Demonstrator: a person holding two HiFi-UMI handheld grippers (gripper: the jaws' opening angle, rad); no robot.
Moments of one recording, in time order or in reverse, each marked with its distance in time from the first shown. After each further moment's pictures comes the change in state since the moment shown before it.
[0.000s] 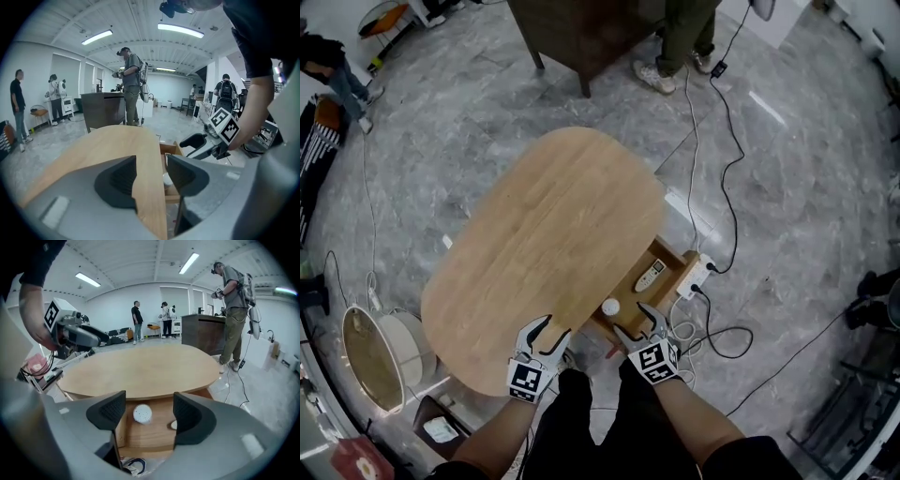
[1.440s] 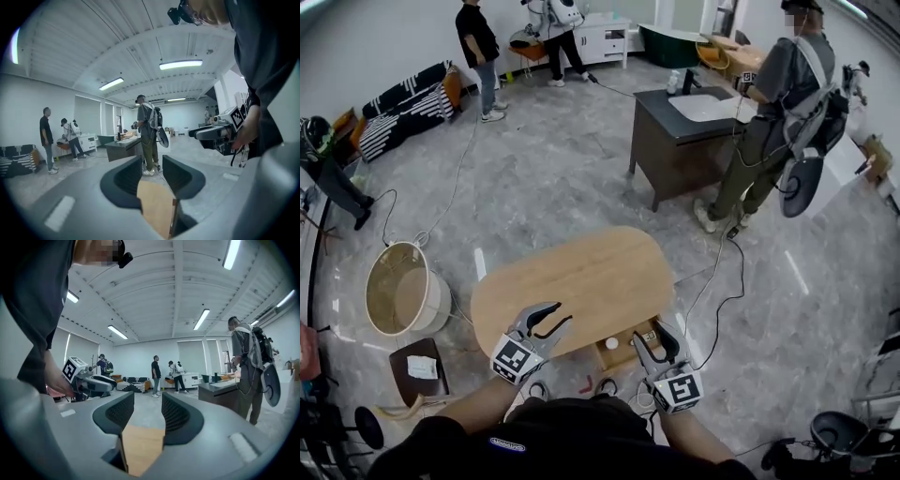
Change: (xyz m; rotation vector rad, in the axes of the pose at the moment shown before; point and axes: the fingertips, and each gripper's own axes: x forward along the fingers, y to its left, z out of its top) left arm -0.260 -0.028 0.346 0.035 -0.364 0.278; right arm -0.343 0.030 0.390 -0.150 -0.588 0.202
